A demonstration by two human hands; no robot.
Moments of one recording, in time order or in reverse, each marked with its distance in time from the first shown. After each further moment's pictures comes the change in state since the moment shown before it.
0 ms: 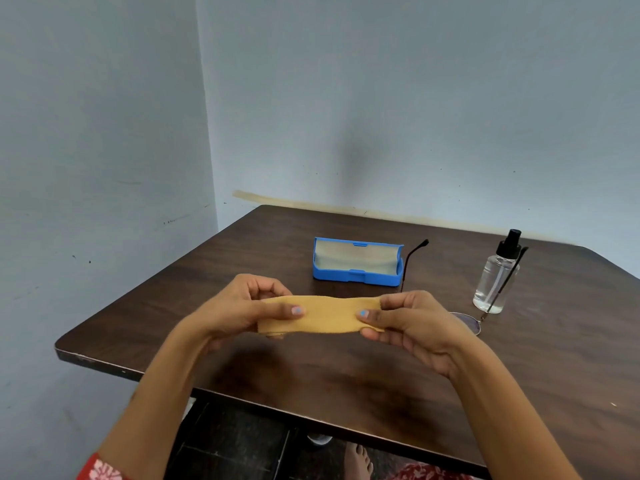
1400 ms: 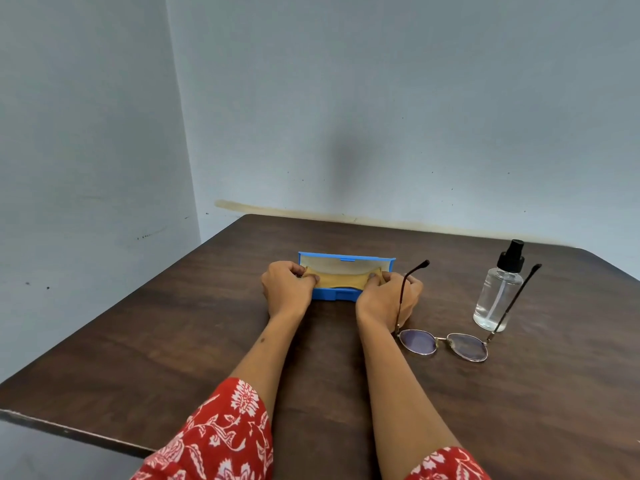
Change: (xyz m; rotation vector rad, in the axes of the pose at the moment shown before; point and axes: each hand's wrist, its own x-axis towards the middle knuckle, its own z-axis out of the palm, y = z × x) left_hand 0.149 -0.015 0.057 0.257 0.830 -0.006; right_hand 0.140 0.008 0.007 -0.367 1.122 -0.334
